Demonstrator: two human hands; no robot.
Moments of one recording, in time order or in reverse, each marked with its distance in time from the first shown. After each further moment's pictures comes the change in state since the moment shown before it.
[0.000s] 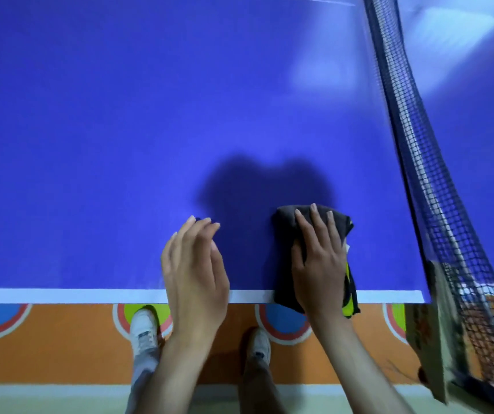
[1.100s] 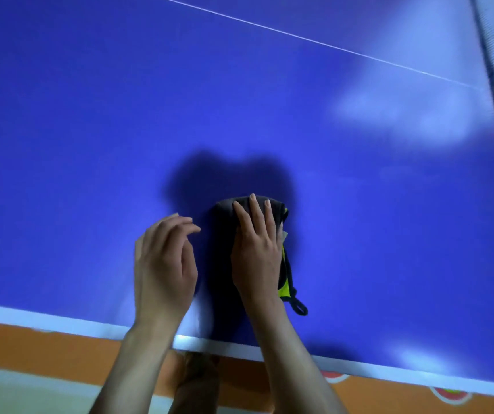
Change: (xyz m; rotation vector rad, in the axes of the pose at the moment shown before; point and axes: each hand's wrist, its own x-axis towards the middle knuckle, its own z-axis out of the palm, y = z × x) left_hand 0.160 -0.258 -0.201 0.048 0.058 -0.056; right_hand 0.044 -0.376 0.190 -0.020 -0.154 -0.160
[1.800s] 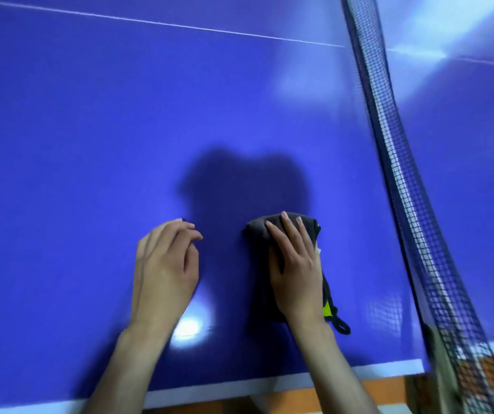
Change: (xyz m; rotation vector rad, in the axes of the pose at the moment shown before) left_hand -0.031 0.235 0.191 0.005 -0.267 0.153; right_hand -0.014 0.347 -0.157 0.093 0.142 0.092
